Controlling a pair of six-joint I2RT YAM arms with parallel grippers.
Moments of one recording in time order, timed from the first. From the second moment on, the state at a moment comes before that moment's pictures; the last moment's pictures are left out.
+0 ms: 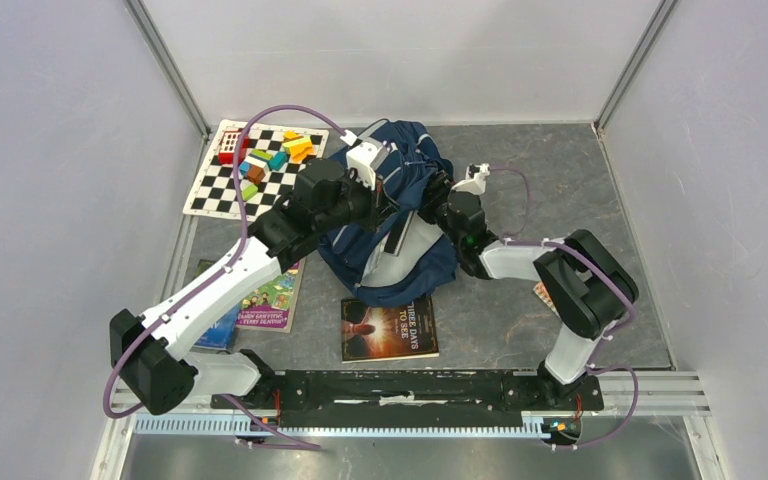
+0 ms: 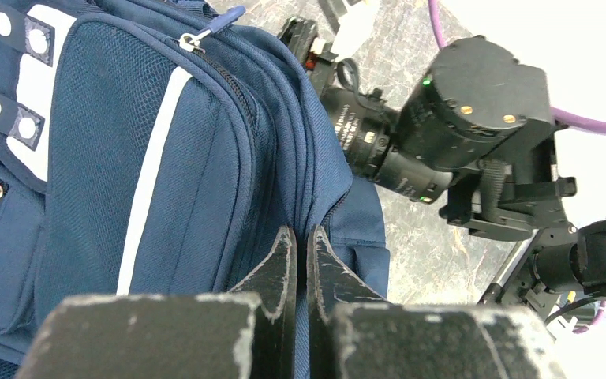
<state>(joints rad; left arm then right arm) -0.70 1.27 1.18 -0.25 0.17 -0.21 0.60 1.77 0.83 0.81 0.20 1.10</state>
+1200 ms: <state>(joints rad) -0.69 1.38 1.17 -0.21 0.14 -0.18 0.52 0.77 0.53 -0.02 0.18 0.32</state>
